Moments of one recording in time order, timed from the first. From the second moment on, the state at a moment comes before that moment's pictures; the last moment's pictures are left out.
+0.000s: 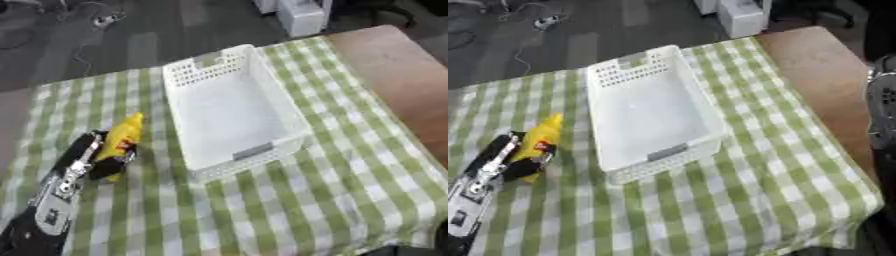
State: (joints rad) left arm -0.34 0.30 0.03 -1.13 -0.74 -0.13 -0.07; right arm -0.44 -0.51 0.01 -1.99 -0.92 -0.39 -0.09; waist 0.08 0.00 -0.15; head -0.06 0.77
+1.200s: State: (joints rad) left arm -0.47 0.41 -0.08 -1.52 -0.48 -0.19 -0.04; right arm -0.44 -0.50 0.01 -1.99 -0.92 -0.38 -0.09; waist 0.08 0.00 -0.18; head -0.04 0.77
